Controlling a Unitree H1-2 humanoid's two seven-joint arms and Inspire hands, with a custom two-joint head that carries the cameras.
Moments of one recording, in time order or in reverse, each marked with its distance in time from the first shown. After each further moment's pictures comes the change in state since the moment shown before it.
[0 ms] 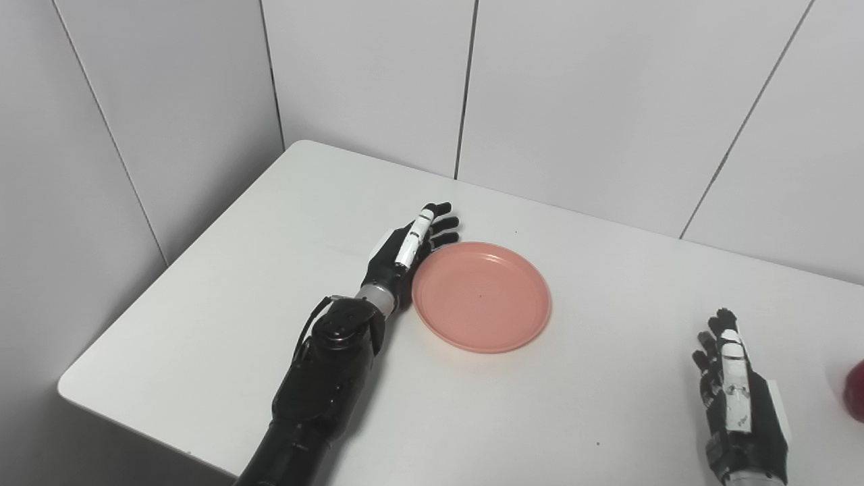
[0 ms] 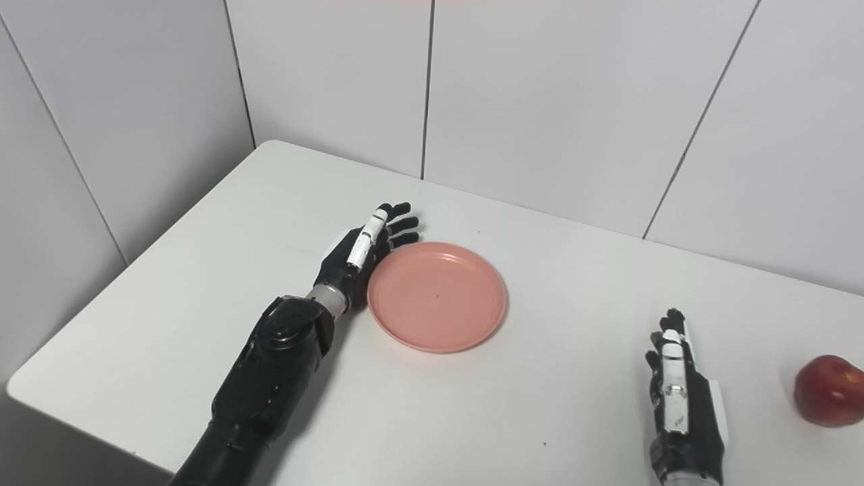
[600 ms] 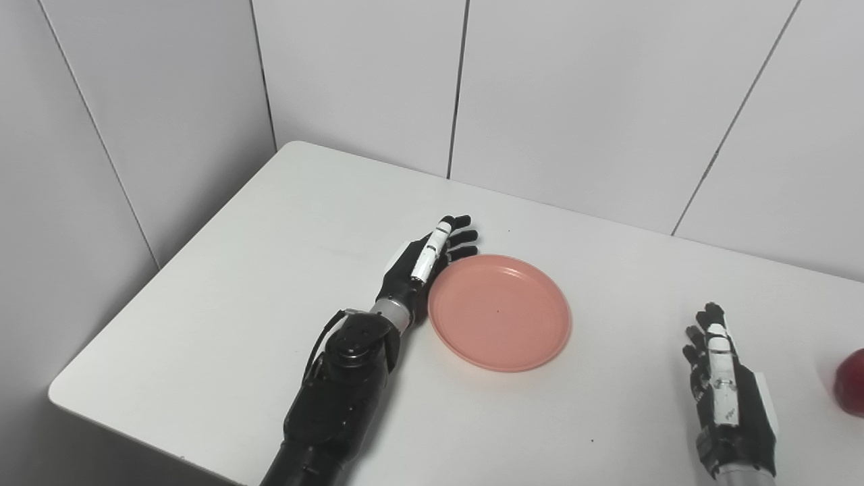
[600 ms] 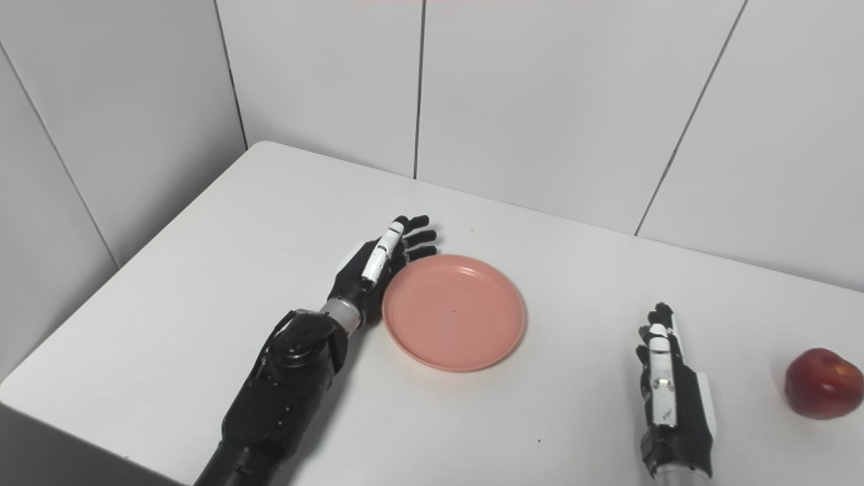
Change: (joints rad) left arm 0.027 -0.073 -0.046 -0.049 0.027 0.024 0.007; right arm 0.000 0.005 0.004 -0.005 -0.015 0.002 -0.002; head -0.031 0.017
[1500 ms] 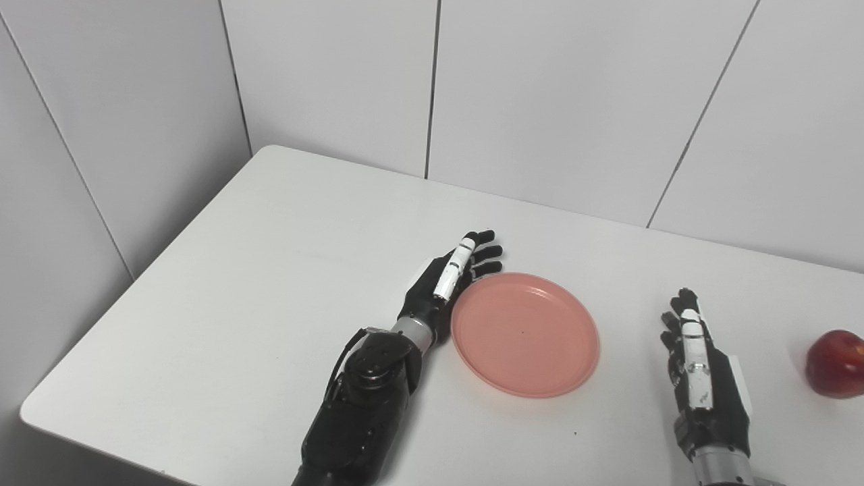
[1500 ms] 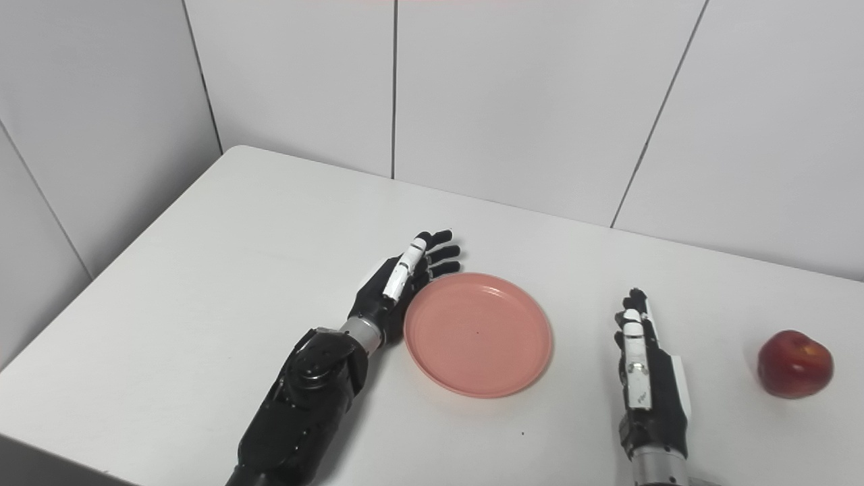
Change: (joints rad) left arm 0.010 -0.089 -0.065 -0.005 0.016 0.001 -0.007; right arm 0.000 0.015 0.020 -0.028 -0.026 0.018 -0.027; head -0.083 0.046
